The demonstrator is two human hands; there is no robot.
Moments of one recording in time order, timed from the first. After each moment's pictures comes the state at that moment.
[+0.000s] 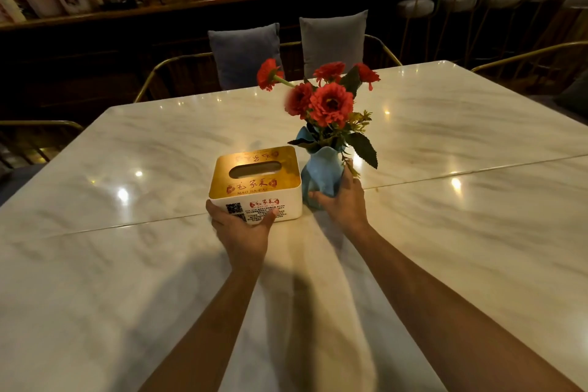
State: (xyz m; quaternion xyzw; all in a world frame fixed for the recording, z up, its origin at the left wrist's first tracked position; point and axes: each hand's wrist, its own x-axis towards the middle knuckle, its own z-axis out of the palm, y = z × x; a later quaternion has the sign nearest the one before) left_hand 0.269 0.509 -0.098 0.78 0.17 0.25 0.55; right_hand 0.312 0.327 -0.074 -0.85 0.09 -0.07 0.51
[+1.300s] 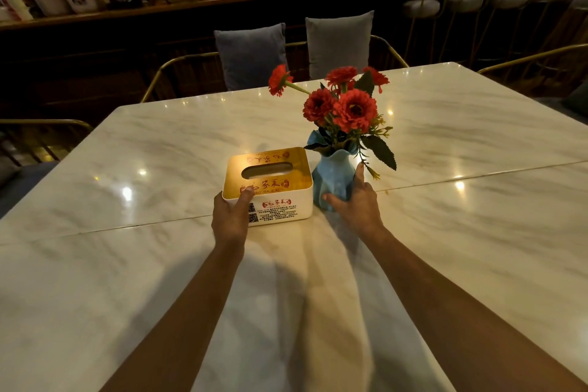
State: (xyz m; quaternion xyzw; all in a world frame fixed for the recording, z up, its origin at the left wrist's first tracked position) left_hand 0.276 0.548 -0.057 0.68 0.21 0.09 0.69; right_hand 0.309 0.323 -0.069 -0.88 0.07 -0.05 0.47
